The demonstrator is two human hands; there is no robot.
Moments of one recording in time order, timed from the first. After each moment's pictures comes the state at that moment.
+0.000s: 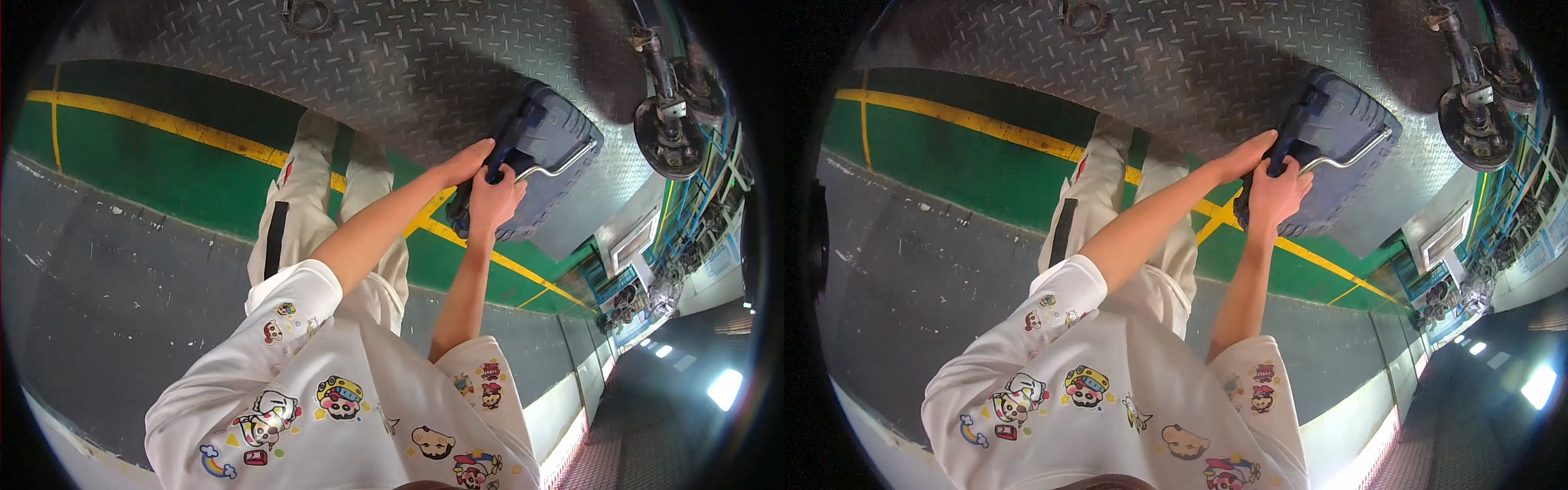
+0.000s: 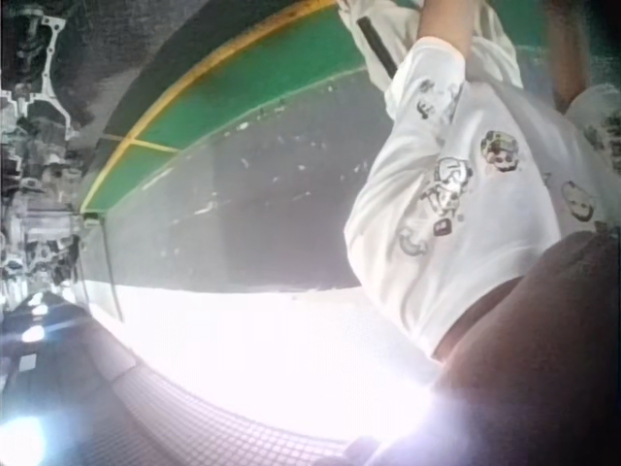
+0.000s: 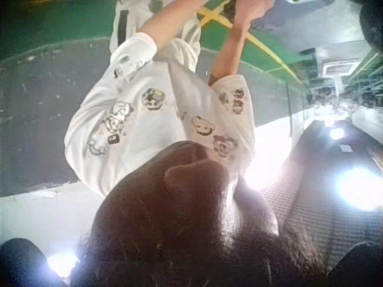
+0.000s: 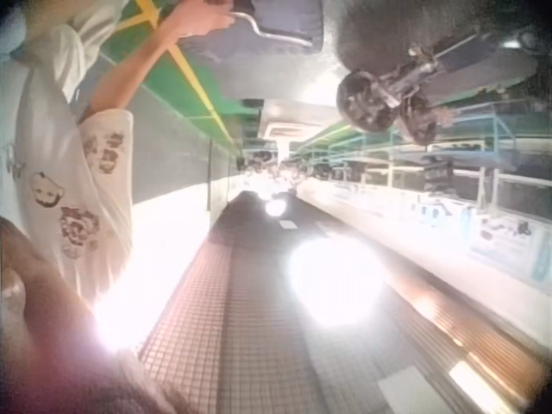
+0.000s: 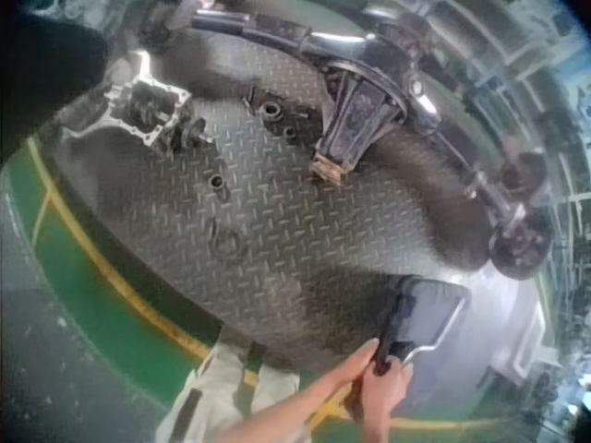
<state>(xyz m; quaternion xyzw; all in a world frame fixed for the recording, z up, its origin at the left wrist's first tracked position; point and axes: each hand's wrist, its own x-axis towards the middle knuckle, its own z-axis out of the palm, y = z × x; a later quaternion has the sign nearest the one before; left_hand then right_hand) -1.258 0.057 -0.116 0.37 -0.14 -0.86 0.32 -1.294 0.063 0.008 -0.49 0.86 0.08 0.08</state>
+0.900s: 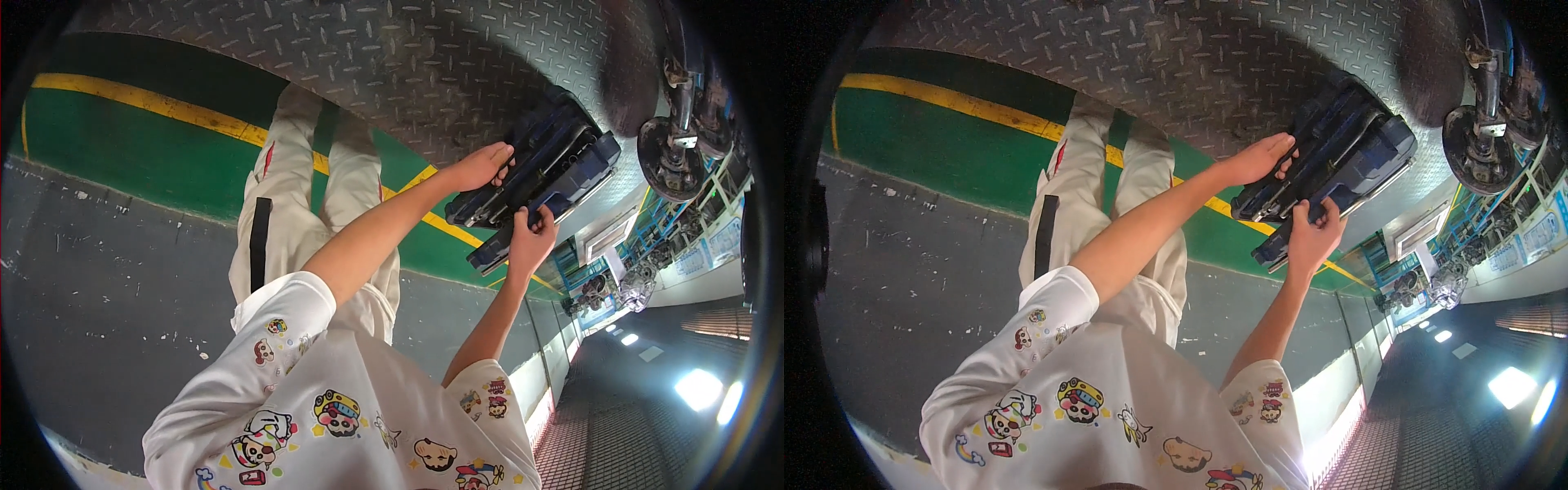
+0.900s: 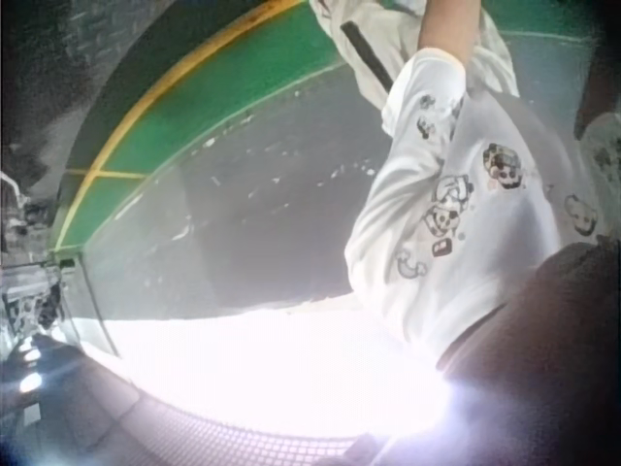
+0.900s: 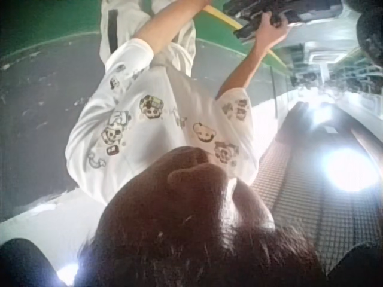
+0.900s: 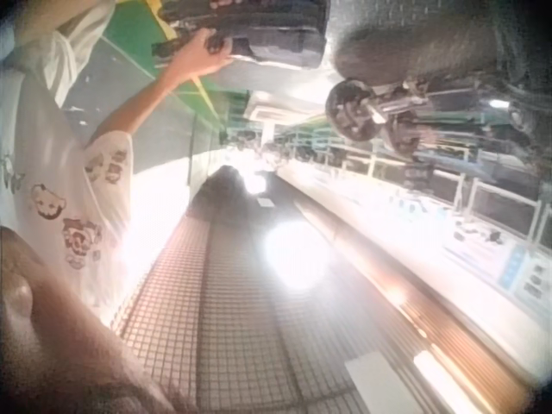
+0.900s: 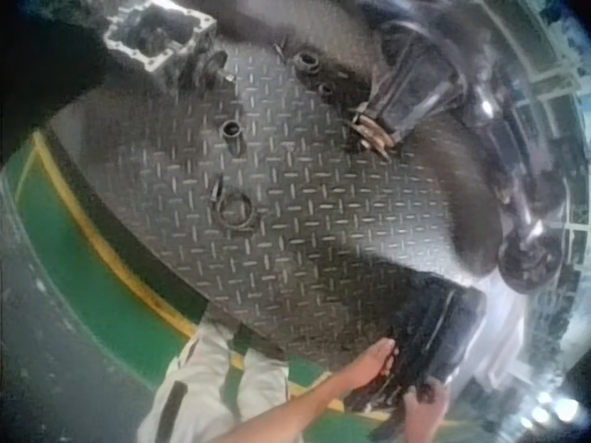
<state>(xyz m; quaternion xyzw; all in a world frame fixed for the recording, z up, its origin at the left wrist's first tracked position) -1.247 0.056 -0.119 0.30 -0.07 -0.90 0.32 -1.345 0.081 0.038 -0.46 0.87 -0.03 0.16</state>
